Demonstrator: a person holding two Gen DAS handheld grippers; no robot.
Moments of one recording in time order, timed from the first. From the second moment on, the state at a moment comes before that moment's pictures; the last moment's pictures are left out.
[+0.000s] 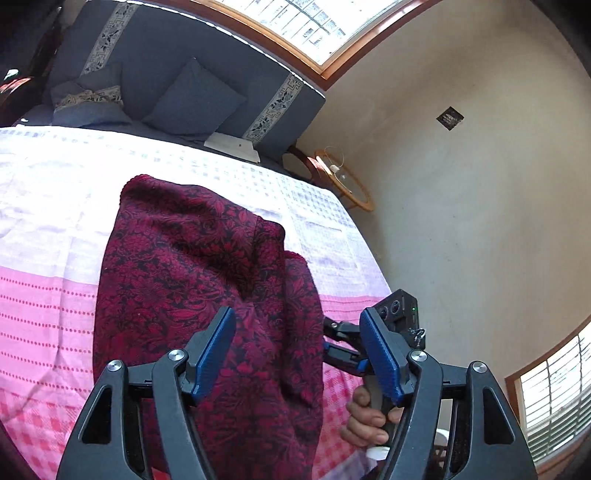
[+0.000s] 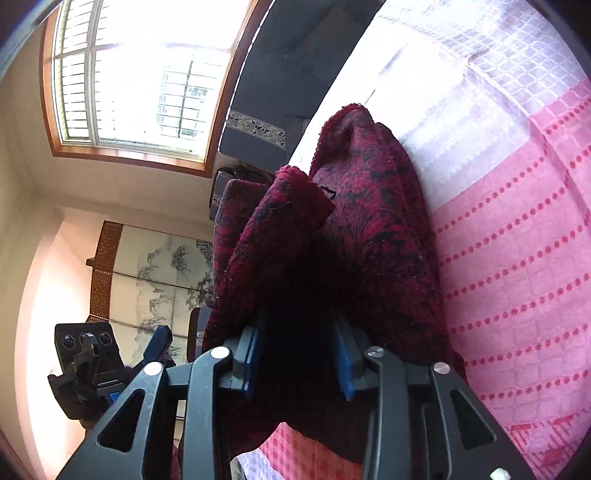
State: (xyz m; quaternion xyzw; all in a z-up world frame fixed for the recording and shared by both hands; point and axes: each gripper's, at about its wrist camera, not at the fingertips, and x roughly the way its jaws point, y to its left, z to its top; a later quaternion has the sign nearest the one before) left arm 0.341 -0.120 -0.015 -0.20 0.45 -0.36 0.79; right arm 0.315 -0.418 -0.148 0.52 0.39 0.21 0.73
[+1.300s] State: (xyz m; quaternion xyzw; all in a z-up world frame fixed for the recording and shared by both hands) left arm 0.317 -0.152 -0.107 -0.14 0.41 -0.38 0.82; right arm 0.413 -0.436 -0.141 0.40 0.42 0.20 0.79
